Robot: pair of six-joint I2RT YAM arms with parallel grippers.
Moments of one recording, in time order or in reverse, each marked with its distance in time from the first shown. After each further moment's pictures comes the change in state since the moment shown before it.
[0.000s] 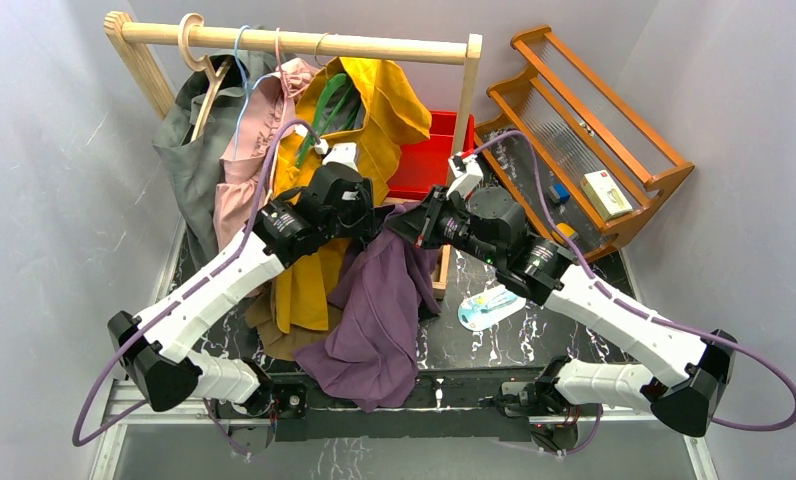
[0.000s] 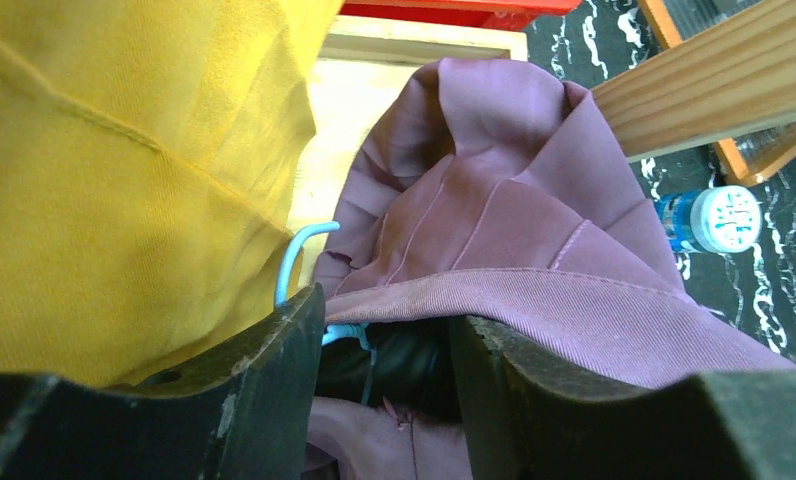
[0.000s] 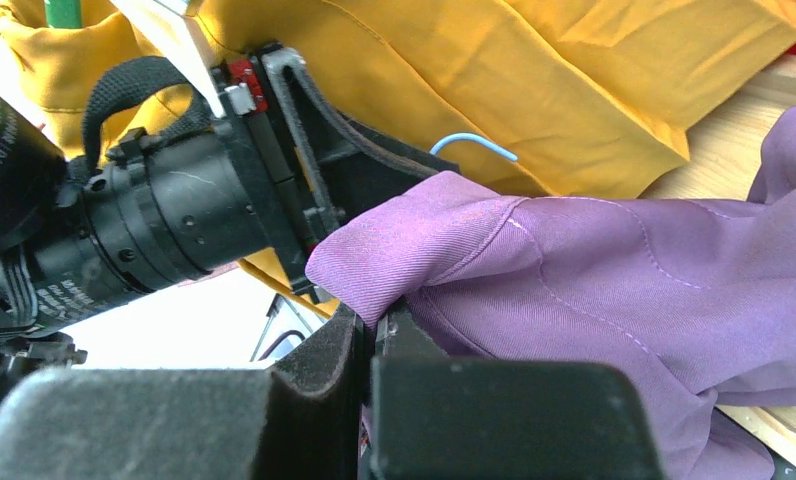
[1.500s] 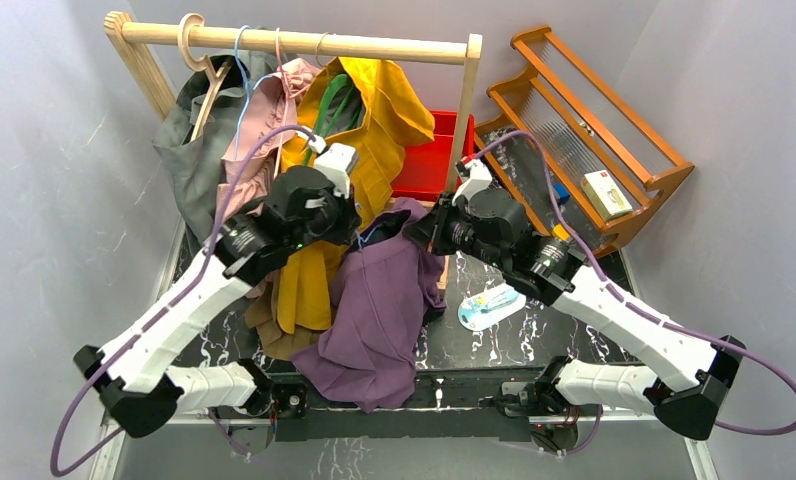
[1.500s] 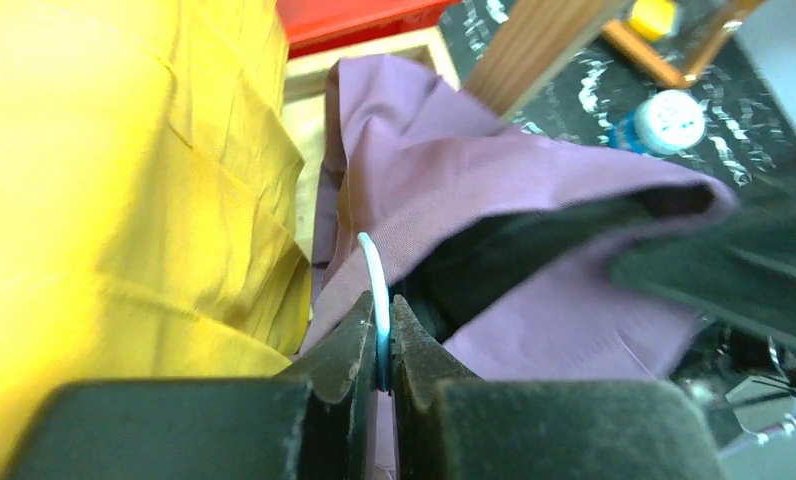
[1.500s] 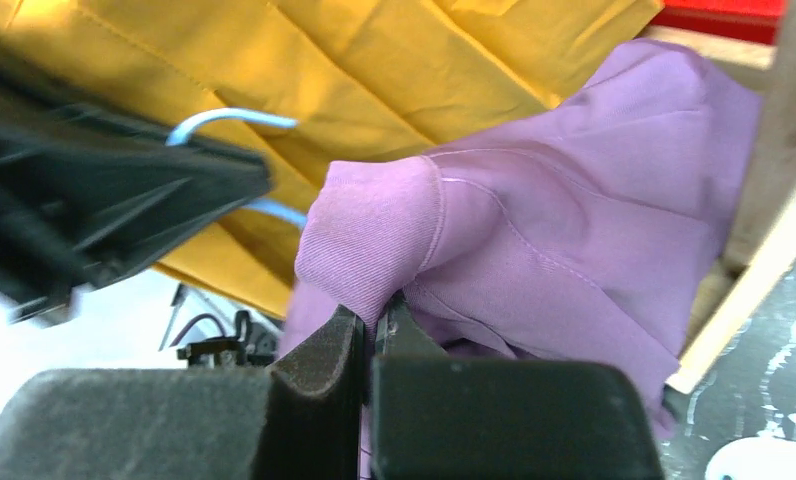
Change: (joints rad) left arm 0.006 -0.133 -0.018 0.009 0.168 0.263; right arm 0.000 -0.035 0.026 -0.203 0.075 -0.083
